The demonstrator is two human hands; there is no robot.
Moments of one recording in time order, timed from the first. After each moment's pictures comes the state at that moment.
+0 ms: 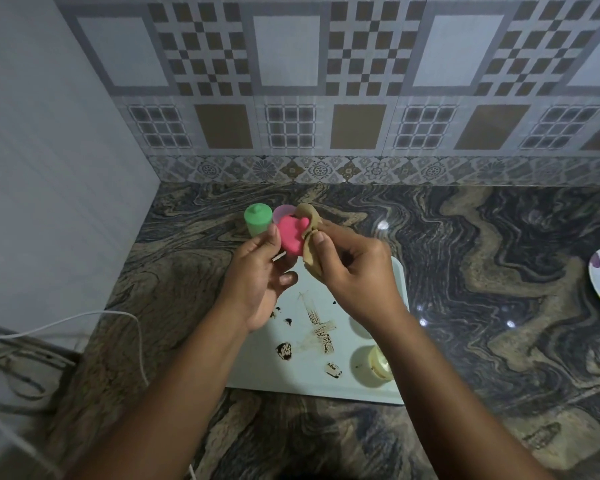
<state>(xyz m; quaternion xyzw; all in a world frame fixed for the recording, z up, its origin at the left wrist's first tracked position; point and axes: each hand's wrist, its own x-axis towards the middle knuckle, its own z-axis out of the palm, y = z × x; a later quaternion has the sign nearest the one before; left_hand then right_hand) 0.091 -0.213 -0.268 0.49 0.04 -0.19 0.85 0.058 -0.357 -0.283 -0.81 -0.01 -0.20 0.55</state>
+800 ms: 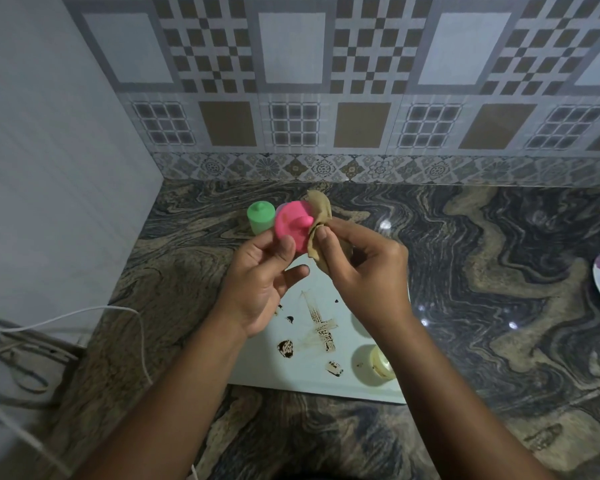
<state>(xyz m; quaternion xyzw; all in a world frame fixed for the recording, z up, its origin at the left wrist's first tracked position) 0.078 -0.208 -0.265 0.51 -0.05 -0.17 0.84 0.053 -0.357 -0.280 -0.78 0.00 -0.27 0.56</state>
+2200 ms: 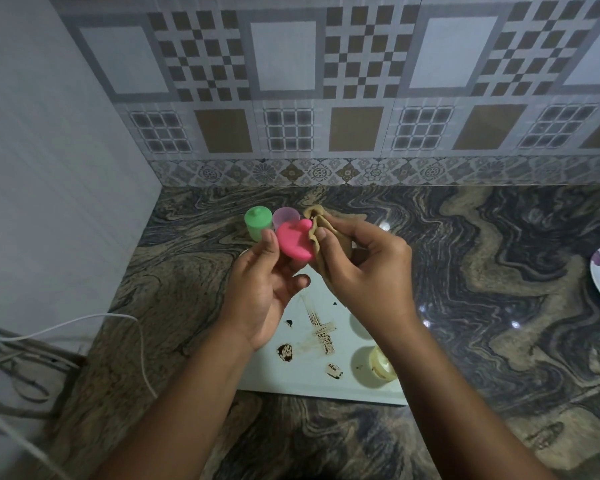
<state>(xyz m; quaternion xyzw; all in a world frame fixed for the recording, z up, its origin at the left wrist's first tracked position) 0.063 -0.220 -0.251 0.47 0.02 -0.16 0.87 0.048 -0.357 -0.269 -0.75 0.04 -0.26 0.61</state>
